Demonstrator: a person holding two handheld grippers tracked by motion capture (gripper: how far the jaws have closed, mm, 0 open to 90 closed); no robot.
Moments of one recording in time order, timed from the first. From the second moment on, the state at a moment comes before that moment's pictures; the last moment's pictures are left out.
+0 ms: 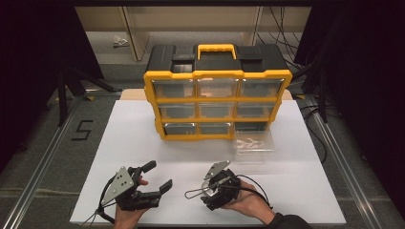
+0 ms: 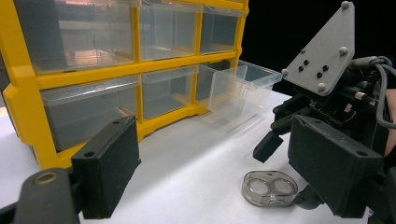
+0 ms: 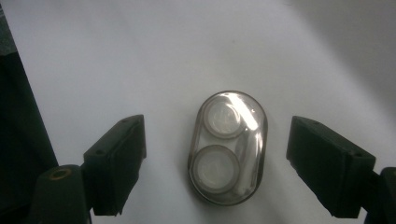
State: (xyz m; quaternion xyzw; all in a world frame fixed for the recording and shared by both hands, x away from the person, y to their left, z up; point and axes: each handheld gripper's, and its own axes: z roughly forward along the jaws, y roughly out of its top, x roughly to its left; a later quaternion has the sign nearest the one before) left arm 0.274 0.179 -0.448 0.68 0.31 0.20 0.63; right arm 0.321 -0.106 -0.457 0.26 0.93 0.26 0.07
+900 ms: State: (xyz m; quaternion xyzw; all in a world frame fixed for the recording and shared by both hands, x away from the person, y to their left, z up) left arm 0.274 0.179 -0.448 0.68 0.31 0.20 0.63; right arm 0.324 -0.098 -0.466 0.27 0.93 0.23 0.07
